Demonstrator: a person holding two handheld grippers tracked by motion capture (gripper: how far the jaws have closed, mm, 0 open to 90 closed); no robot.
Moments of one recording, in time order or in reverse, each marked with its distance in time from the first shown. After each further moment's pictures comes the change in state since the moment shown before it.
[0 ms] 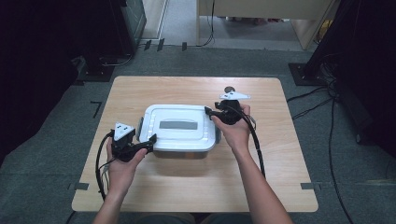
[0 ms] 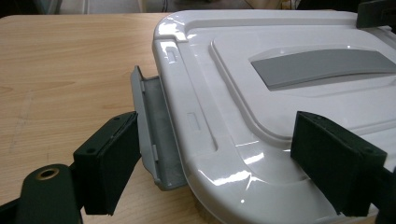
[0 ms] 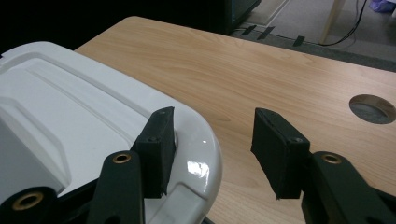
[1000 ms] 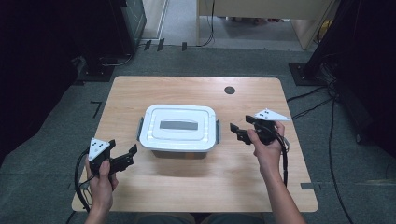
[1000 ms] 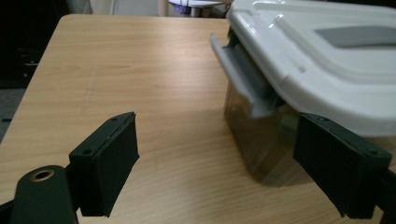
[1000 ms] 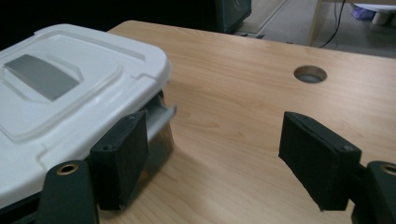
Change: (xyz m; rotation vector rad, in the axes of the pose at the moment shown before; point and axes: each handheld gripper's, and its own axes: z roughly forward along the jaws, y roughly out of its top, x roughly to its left) left arm 0.047 -0.050 -0.037 -0.084 0.052 -0.038; right arm -0.039 -0.054 -0.093 -0.061 0.000 0.027
